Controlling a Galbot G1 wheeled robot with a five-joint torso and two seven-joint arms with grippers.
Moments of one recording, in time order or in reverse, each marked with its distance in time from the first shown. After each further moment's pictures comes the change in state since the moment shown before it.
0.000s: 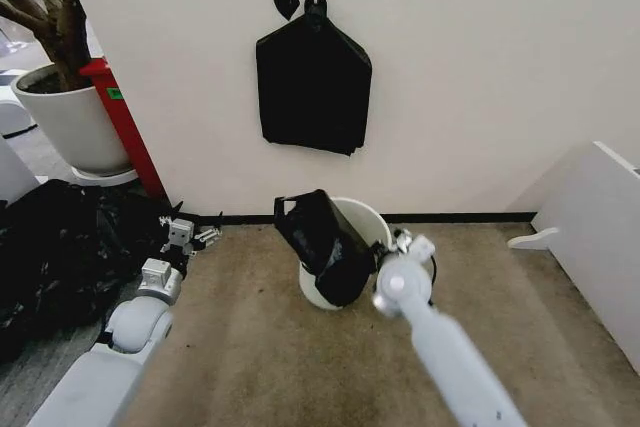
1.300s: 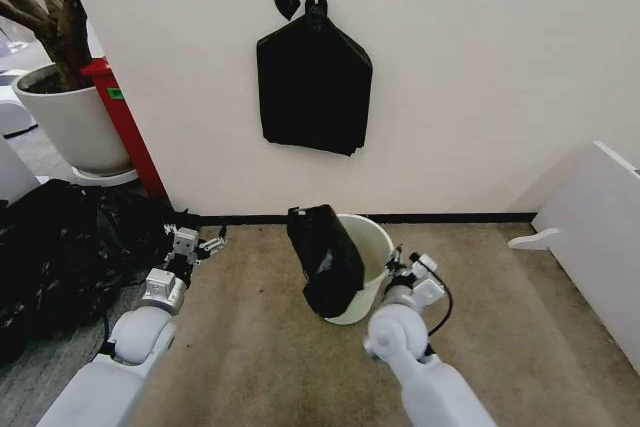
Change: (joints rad) left arm 0.039 -0.009 0.006 -0.009 0.024 -0.011 -0.004; right arm -0.129 -0.101 -0.048 0.085 -0.431 0.158 -0.306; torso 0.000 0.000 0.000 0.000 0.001
